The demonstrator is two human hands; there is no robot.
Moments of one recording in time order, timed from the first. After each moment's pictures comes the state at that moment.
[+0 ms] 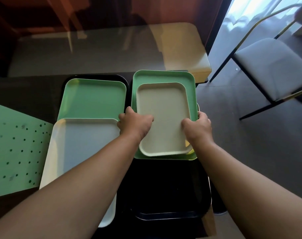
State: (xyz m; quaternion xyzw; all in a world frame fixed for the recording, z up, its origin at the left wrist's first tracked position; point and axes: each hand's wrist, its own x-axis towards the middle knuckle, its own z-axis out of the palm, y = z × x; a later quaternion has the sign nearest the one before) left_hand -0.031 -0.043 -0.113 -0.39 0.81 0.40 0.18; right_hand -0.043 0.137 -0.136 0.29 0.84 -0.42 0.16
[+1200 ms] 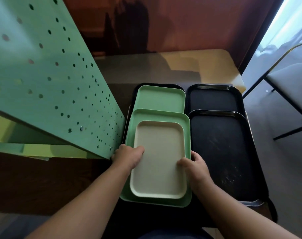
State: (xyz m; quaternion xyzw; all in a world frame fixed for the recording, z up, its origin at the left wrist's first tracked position) left_hand 0.156 -0.256 -0.133 -0.46 0.76 0.40 0.20; right_hand 0.145 -0.028 -0.126 0.27 0.68 -0.62 0.27
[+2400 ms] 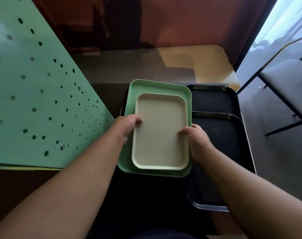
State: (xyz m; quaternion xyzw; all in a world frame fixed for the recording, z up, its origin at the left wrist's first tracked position) left_hand 0.051 -0.253 -0.054 -0.44 0.67 0.57 0.17; right_hand 0.028 -0.037 -0.104 0.29 0.65 -0.66 0.25
